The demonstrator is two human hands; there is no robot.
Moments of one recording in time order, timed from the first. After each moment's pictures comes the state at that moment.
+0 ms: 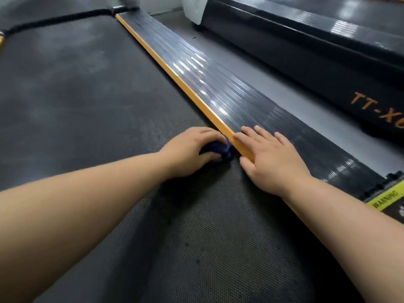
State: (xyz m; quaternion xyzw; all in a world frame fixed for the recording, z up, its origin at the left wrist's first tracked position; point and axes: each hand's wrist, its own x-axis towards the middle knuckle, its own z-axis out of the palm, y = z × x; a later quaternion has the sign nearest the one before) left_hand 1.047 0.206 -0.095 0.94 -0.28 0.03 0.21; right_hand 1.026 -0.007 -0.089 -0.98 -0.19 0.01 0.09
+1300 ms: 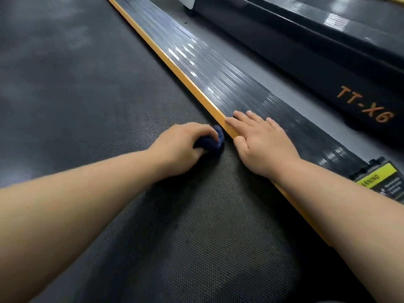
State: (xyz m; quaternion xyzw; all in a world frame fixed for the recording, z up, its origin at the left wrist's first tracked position) left_hand 1.010 0.191 -0.089 0.95 -0.18 0.02 0.26; right_hand 1.026 -0.007 -0.087 -0.98 -0.19 0.01 0.11
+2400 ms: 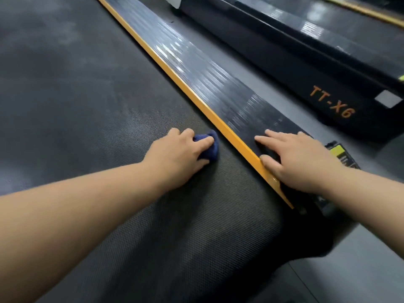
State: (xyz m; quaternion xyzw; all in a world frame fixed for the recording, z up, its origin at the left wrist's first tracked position) left_hand 0.950 0.166 -0.077 0.99 -0.17 0.00 -0.03; right_hand 0.953 -0.086 -0.058 -0.99 -0.15 0.07 -0.02
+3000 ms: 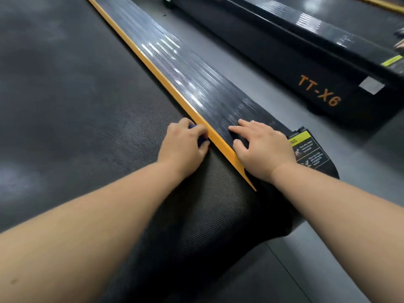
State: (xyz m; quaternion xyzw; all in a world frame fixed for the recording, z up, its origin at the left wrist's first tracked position) left_hand 0.949 0.093 -0.100 0.98 -0.08 0.08 0.19; right_hand 0.947 -0.093 -0.076 -0.99 -0.10 -0.01 0.11
